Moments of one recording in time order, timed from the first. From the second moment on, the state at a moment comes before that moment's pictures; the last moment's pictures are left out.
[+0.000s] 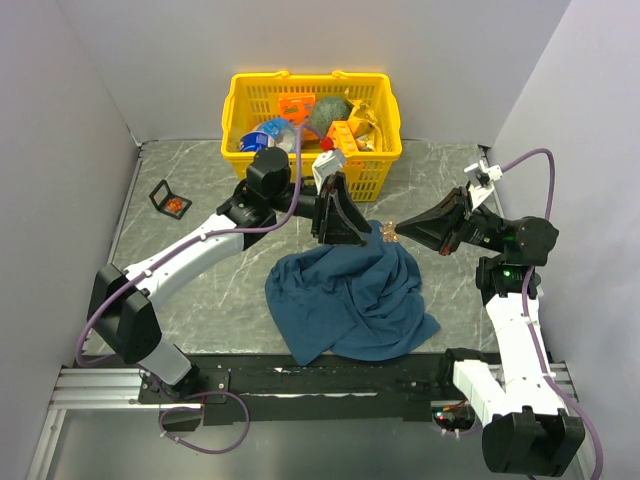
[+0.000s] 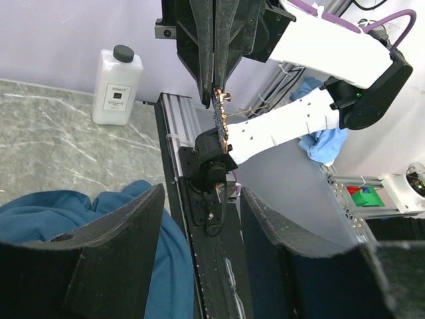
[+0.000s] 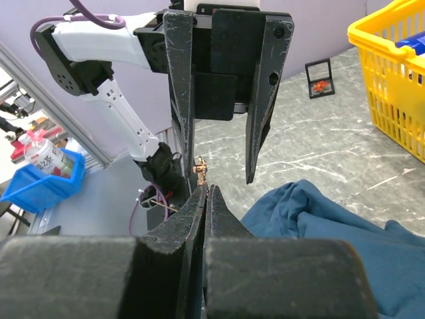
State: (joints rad) left arm -0.71 1.55 1.36 0.22 1.13 -0.44; right arm -0.09 0.85 0.81 0.60 -1.35 0.92
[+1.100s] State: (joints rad) left arm -0.80 1.62 1.44 0.20 1.13 -0.45; right arm -0.09 0.83 0.78 0.58 -1.35 0.86
